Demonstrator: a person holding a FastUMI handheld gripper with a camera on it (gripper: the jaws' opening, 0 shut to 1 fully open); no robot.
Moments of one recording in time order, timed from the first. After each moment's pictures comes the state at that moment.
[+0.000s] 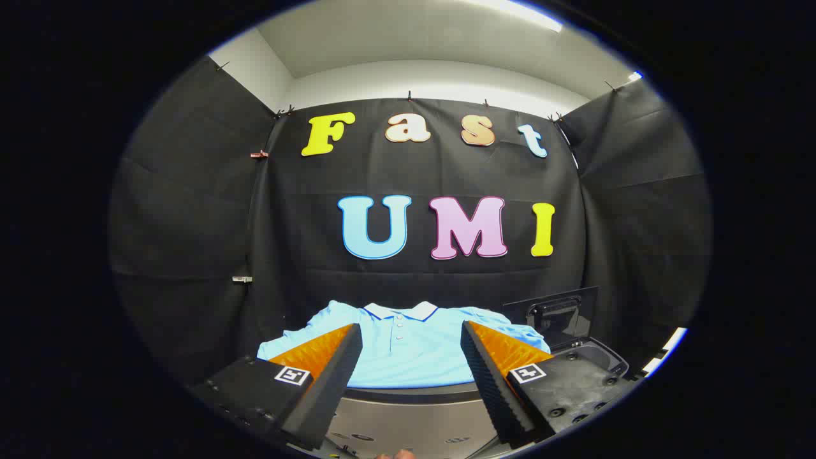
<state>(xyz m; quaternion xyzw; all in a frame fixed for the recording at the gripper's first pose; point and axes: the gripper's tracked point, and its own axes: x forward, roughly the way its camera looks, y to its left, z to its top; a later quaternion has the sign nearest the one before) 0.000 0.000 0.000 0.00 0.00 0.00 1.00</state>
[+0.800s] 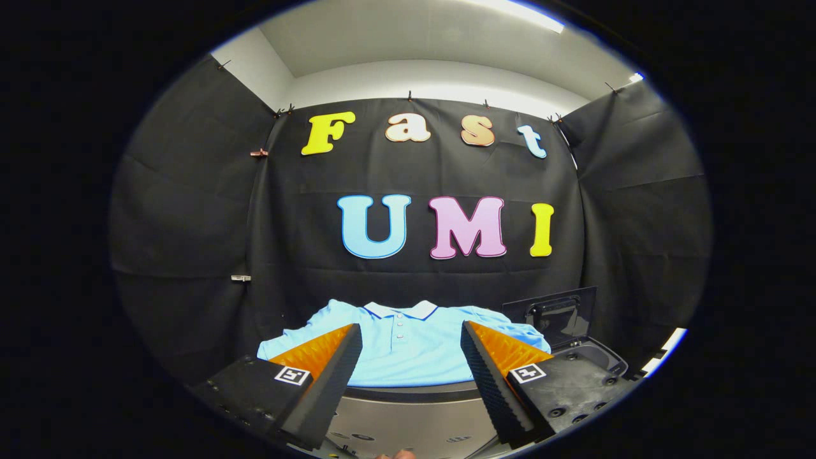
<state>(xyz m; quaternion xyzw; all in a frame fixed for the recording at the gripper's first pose) -0.001 0.004 -0.003 0.00 0.00 0.00 1.00</state>
